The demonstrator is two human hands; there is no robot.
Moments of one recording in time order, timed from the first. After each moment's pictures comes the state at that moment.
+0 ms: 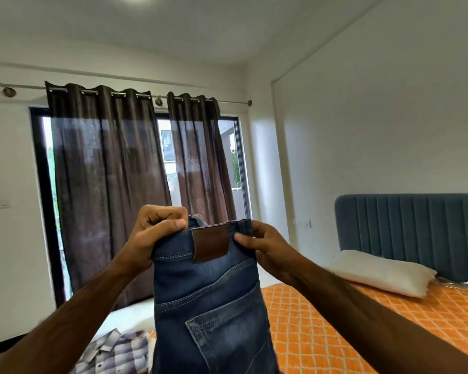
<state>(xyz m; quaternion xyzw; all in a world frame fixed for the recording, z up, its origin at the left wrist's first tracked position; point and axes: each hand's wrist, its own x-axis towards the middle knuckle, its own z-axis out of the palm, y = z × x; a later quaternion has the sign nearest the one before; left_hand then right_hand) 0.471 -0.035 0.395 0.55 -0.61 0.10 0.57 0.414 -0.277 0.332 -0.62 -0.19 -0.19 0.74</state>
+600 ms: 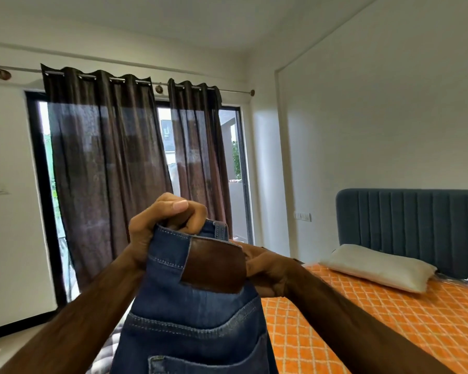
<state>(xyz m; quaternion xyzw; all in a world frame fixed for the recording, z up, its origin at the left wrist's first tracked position) 0.451 -0.047 0.393 0.40 -0.65 -0.18 0.62 0.414 -0.256 0.318 -0.56 -0.39 0.19 0.71</state>
